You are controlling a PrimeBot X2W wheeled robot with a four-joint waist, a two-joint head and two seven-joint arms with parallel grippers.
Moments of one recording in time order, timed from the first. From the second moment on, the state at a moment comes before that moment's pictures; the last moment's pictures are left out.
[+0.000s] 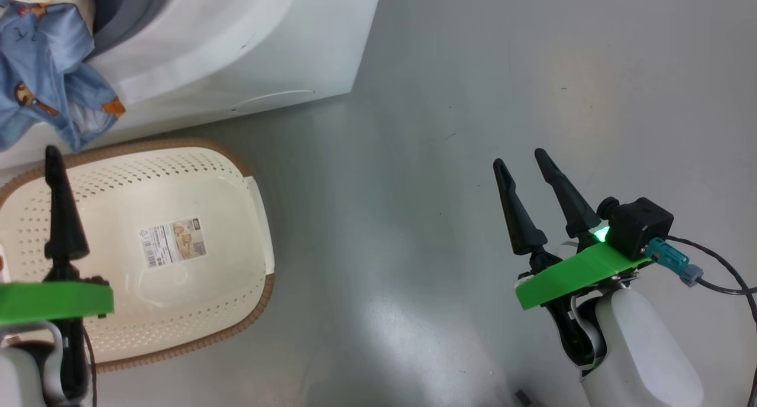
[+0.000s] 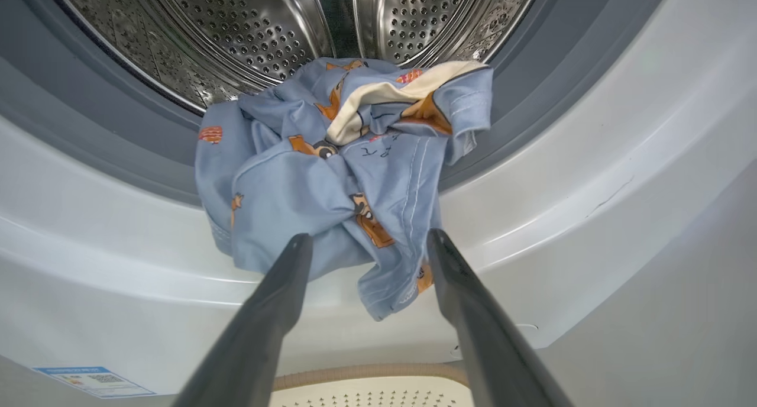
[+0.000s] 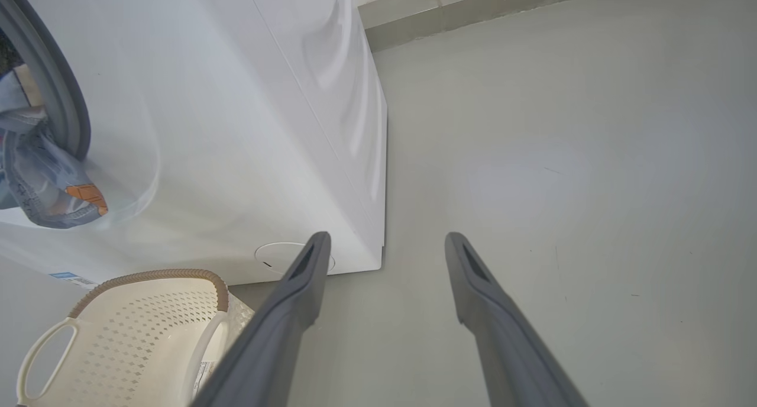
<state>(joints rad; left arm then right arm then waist) -0.28 0.10 0.19 -0.04 -0.20 -0.09 -0.10 -0.40 -0.06 0.16 0.28 0.35 0.13 -0.25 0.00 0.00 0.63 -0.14</state>
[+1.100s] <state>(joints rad) -0.51 0.14 0.19 0.05 -0.25 0.01 0.29 -0.40 -0.06 0.20 0.28 0.38 0.13 -0.25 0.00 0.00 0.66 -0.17</state>
